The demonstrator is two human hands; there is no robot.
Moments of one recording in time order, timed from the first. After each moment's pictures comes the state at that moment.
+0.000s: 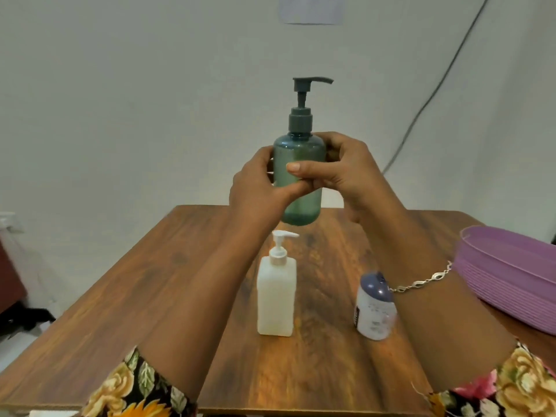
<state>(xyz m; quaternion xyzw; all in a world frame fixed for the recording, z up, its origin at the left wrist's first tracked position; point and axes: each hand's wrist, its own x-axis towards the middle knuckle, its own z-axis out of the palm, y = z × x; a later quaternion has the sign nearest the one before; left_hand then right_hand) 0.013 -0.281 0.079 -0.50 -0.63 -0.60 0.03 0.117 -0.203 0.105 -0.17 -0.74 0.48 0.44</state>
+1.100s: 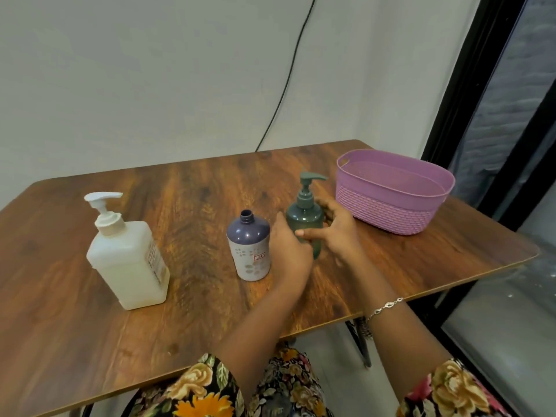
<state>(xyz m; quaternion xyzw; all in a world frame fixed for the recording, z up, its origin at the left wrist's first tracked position) 0.234 -0.145 -0.098 -0.44 -0.69 -0.53 -0.21 0.312 -0.085 -0.090 -0.39 -0.63 0.48 0.46</state>
